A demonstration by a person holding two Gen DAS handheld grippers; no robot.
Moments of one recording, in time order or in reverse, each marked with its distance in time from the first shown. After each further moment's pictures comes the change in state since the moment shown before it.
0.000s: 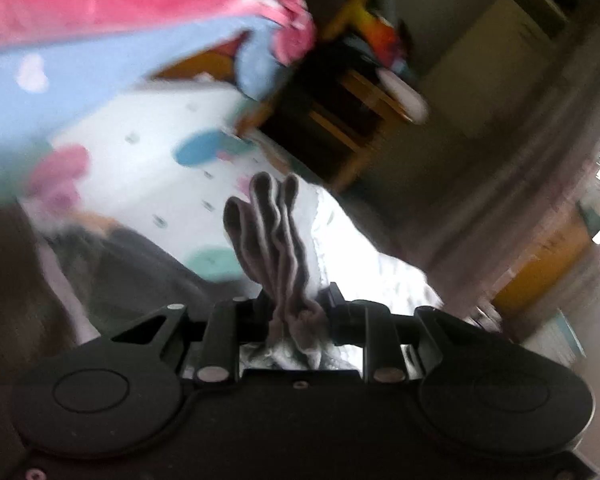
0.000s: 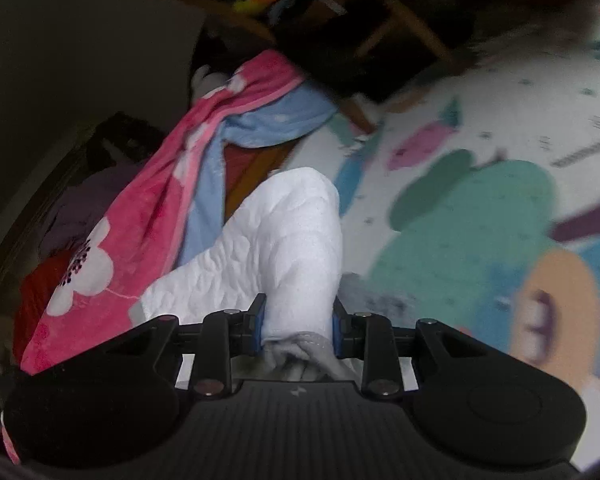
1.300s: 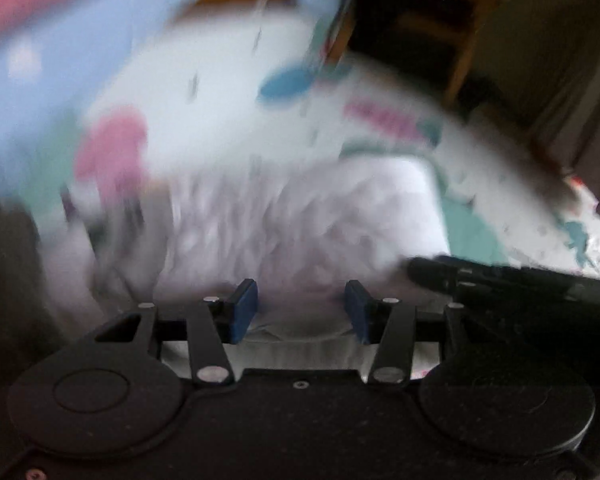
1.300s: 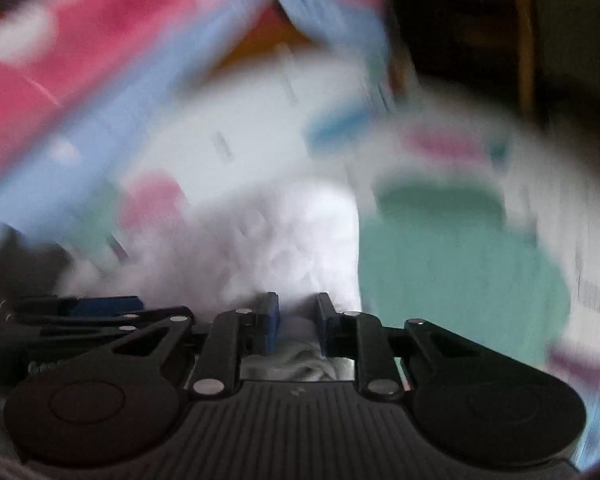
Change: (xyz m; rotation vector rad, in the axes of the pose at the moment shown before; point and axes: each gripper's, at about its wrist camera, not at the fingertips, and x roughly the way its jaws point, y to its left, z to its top) left arm 0.121 -0.002 -0.079 0.210 0.246 0.429; right arm 0.132 0.015 -0.042 -0.505 0.346 -0.354
